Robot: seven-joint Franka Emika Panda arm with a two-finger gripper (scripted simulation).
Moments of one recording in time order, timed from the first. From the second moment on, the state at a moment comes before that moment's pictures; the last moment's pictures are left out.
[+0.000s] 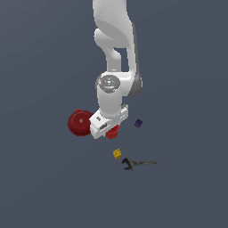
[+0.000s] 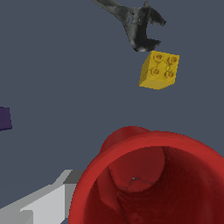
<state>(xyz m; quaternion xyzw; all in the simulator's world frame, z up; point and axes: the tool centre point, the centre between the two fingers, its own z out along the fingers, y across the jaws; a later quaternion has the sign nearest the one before) -0.001 -0.015 0.097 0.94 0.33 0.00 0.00</state>
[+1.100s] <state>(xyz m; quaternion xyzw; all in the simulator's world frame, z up) -0.039 -0.022 0.314 0.94 0.33 0.00 0.00</state>
